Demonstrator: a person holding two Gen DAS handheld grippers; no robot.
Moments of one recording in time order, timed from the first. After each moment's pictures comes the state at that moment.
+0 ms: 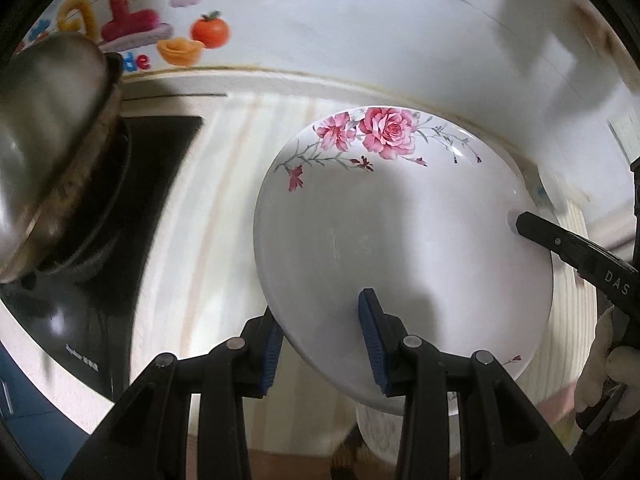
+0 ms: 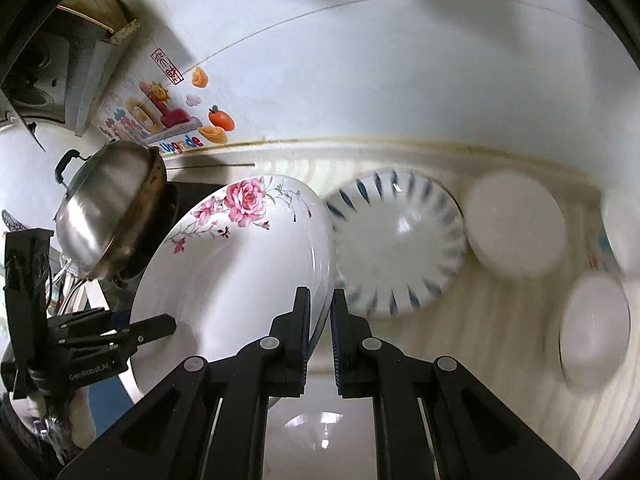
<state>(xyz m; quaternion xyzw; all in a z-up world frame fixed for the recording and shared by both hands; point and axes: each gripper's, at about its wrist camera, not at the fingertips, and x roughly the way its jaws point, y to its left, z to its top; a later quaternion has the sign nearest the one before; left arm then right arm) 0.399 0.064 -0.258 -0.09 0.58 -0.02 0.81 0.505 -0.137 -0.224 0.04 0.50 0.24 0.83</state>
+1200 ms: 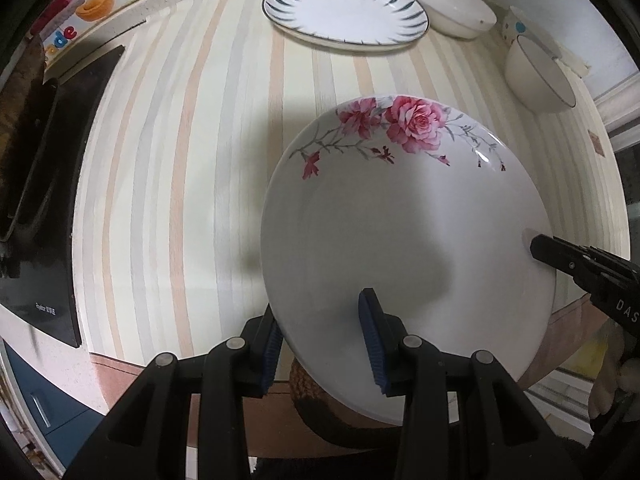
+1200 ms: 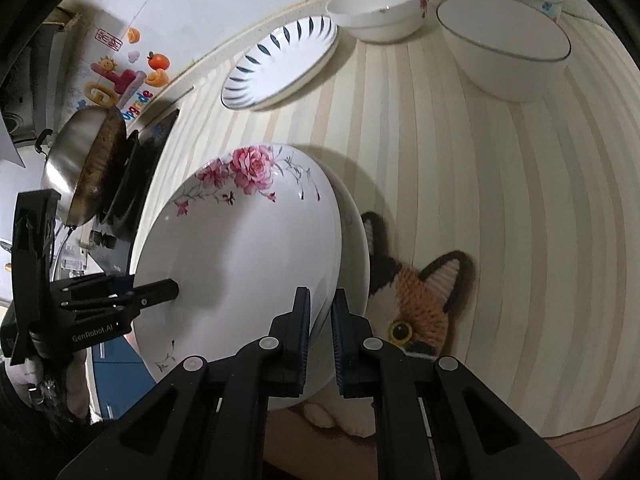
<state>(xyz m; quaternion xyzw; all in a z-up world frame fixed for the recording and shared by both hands) 0.335 -0.021 -0.336 0.02 0.68 -0.05 0.73 0.380 -0.241 -0.333 0.12 0.60 0.18 0.77</state>
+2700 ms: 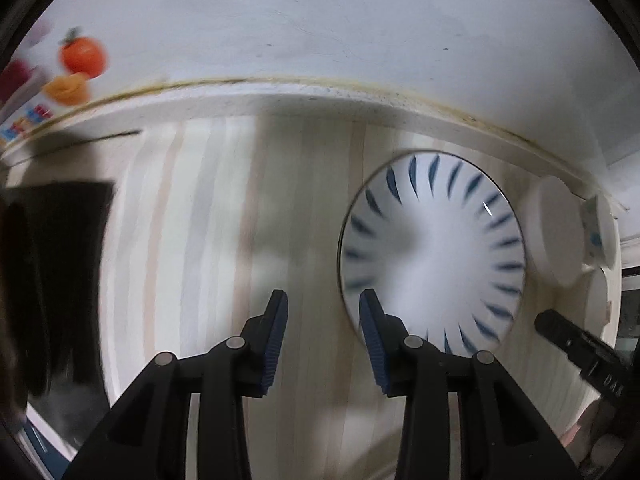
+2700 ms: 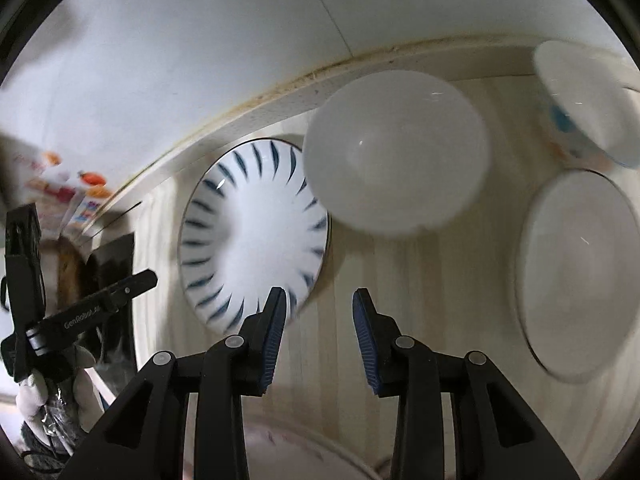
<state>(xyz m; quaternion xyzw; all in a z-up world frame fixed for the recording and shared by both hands) 0.583 0.039 -0.330 -0.07 0.63 -0.01 0.77 0.583 -0.211 -0.321 0.18 0.60 0.09 0.78</state>
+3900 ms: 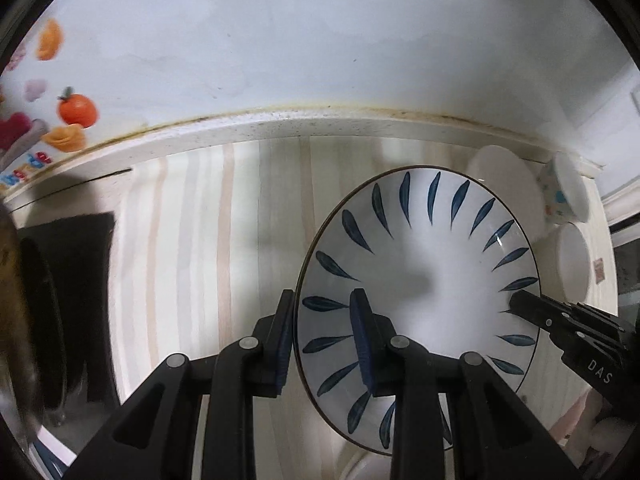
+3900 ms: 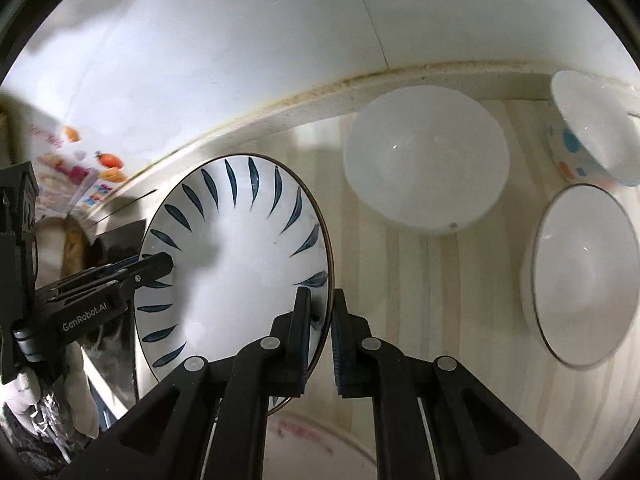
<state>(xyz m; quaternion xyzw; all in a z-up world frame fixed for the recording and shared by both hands) 0.526 0.014 -0.280 -0.02 0.59 -0.06 0.80 0.548 -0.190 -0.310 0.14 0.57 0.11 0.80</state>
